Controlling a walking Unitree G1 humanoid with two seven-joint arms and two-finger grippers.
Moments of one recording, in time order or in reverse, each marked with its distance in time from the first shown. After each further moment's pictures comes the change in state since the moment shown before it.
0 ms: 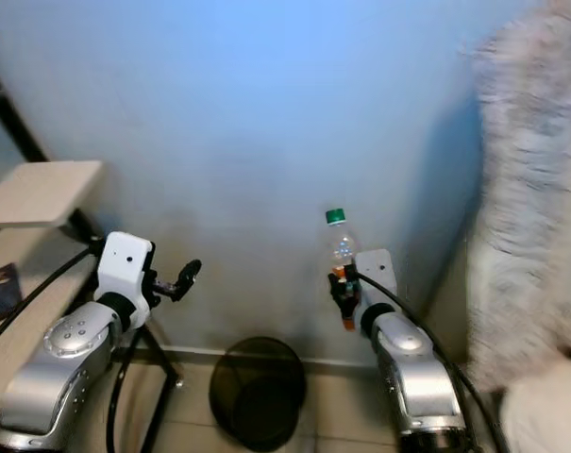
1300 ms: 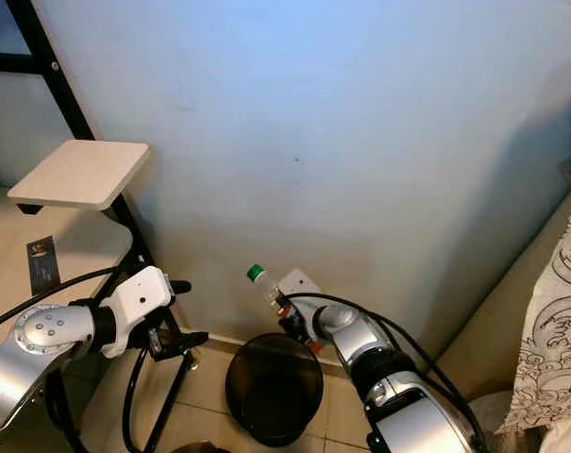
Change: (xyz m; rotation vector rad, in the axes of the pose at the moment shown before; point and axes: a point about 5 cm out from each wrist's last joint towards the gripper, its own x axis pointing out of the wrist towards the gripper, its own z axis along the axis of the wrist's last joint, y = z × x) left arm -0.015 -0.002 -0.005 0.413 0.163 -0.665; right arm 0.065 0.038 -0.038 -0.414 0.377 0.341
